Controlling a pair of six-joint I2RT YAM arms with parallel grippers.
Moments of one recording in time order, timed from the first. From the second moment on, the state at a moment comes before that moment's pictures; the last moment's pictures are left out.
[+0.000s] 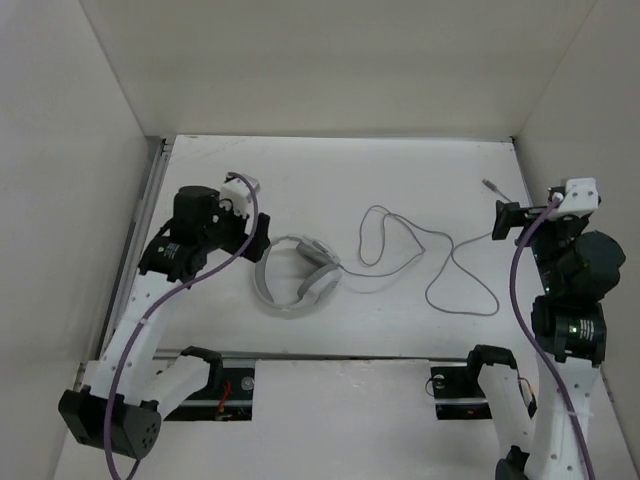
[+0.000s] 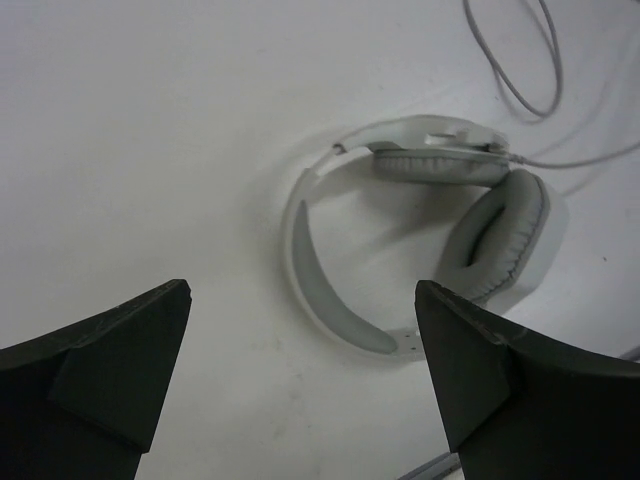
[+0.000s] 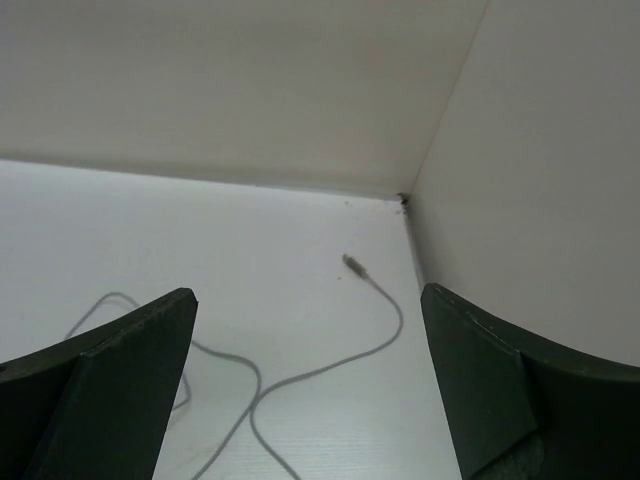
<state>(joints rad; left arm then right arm) -0.19 0.95 1.04 -0.70 0.26 0.16 -0.19 0.54 1.02 -0.40 -0.14 -0.14</state>
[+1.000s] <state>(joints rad) -0.31 1.35 0.74 -0.39 0.05 -0.15 0.20 0.85 0.83 -0.20 -0.34 -0.04</state>
